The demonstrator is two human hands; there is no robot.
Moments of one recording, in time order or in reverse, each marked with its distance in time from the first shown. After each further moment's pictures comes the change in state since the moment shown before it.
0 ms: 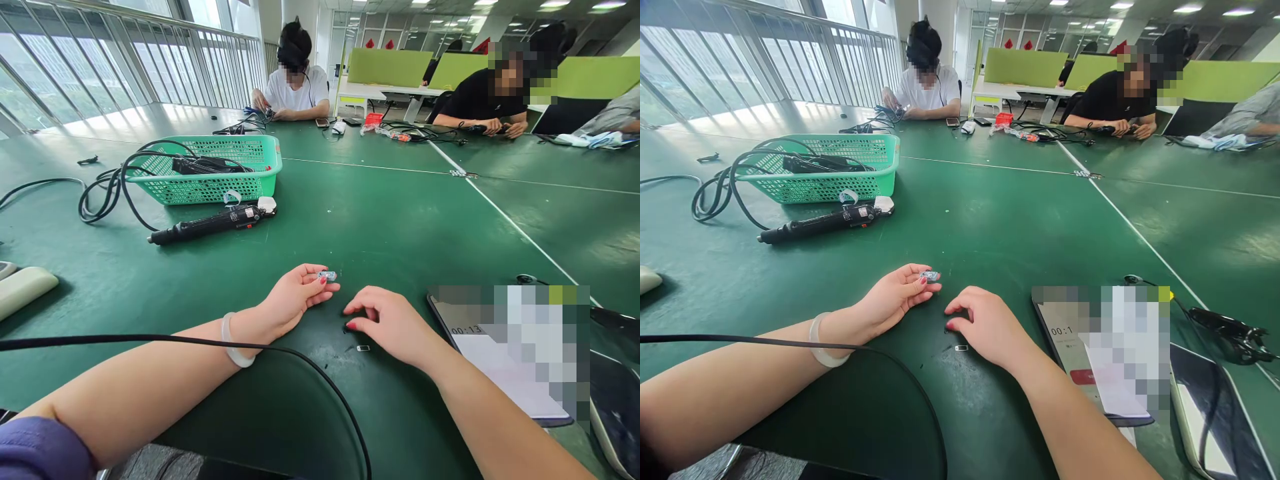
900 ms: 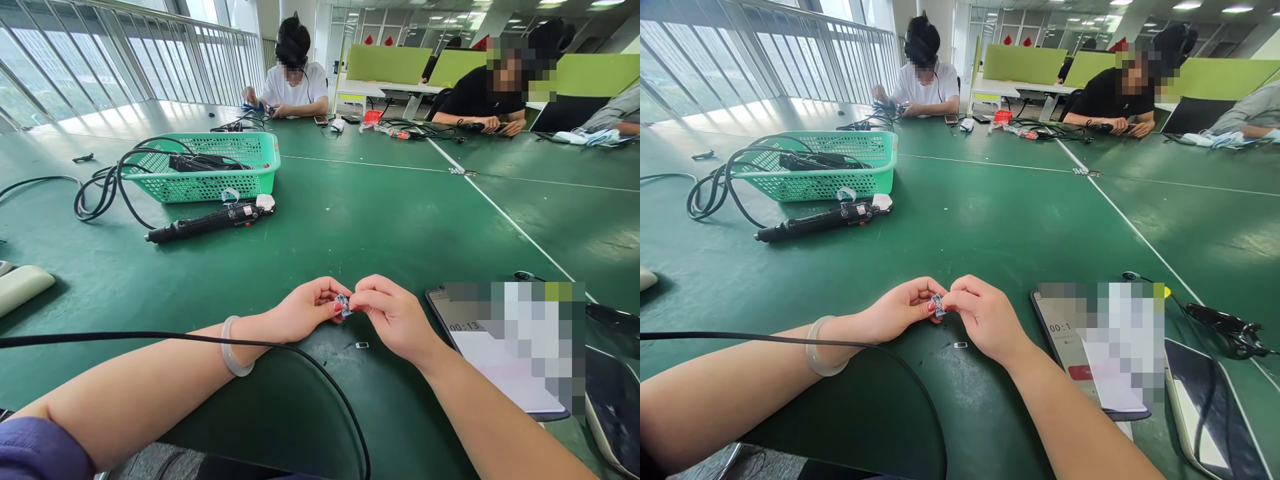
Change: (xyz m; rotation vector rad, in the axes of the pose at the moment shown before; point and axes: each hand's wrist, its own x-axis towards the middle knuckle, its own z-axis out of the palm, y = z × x) left_hand -0.011 -0.002 0.004 0.331 -0.379 0.066; right_hand -0.001 0.000 -0.001 -0.043 0.313 -0.503
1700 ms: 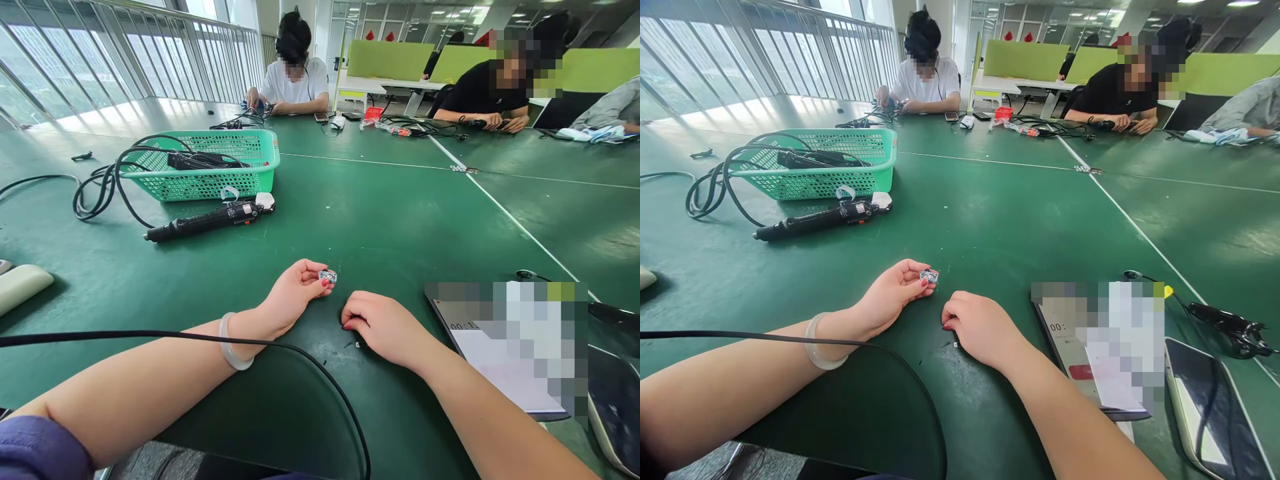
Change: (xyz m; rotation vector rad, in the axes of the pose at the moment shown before) left_hand 0.008 -0.001 -0.004 -0.228 0.405 0.022; right_hand 0.000 -0.002 0.006 -0.097 -0.534 0.406
